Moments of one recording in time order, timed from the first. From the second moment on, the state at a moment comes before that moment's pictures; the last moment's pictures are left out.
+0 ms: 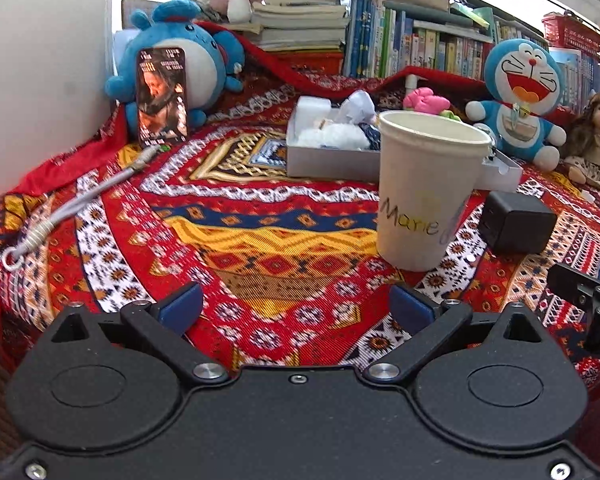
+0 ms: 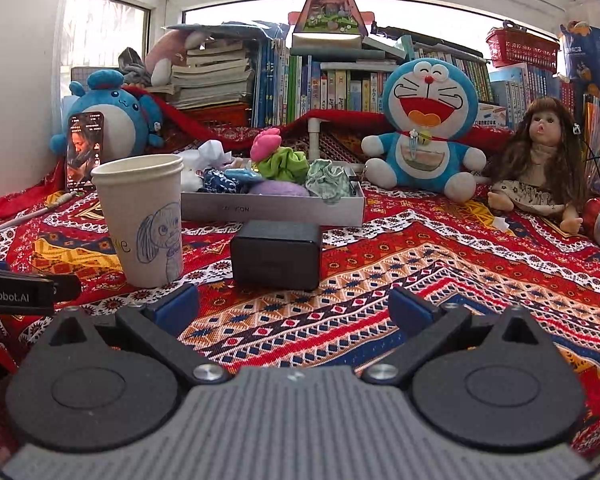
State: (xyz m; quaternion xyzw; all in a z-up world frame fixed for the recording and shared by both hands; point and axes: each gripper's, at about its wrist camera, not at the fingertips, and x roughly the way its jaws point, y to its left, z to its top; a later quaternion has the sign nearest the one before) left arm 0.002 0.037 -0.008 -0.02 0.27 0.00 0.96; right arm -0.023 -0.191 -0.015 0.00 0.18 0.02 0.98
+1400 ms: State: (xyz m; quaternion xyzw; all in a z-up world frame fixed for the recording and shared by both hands) left arm 0.008 0.032 -0.014 -0.01 0.30 0.00 0.96; right arm -0.022 -0.188 -0.019 0.01 0.20 0.02 0.98
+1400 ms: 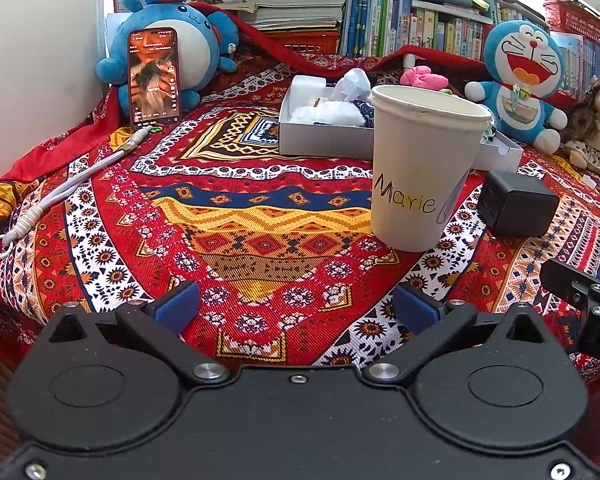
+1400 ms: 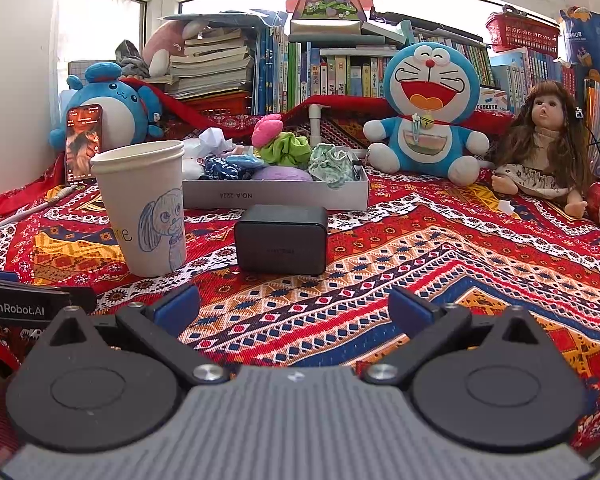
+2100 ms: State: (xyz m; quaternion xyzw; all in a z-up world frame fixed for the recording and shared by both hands) left arm 0.008 0.032 -0.016 -0.01 0.30 0.00 0.96; right arm -0.022 -0.187 -0.020 0.01 0.20 0.02 0.98
